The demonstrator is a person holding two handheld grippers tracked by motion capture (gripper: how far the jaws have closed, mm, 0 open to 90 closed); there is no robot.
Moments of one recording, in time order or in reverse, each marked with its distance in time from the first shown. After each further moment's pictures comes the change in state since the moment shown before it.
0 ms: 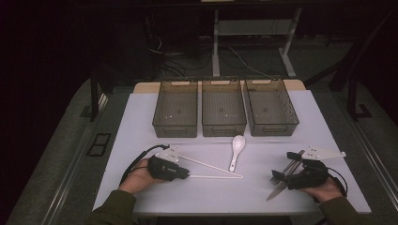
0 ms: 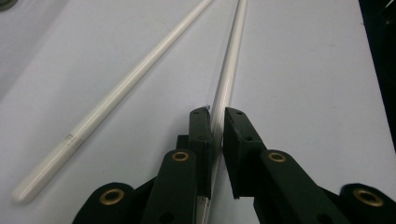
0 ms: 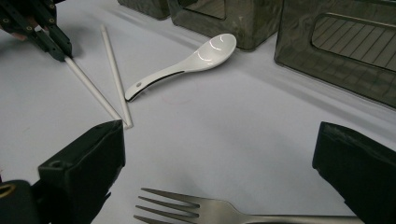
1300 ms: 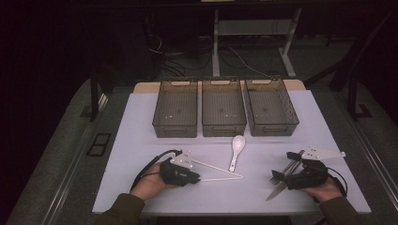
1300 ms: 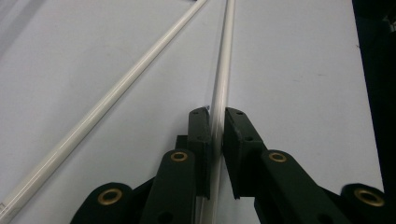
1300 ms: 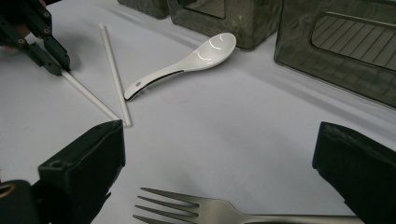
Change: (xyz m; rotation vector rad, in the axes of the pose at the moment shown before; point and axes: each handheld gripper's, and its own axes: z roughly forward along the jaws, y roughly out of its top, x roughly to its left) left arm -0.022 0.025 0.024 0.024 0.020 0.012; right arm 0.000 0.000 0.000 0.003 0.000 -0.002
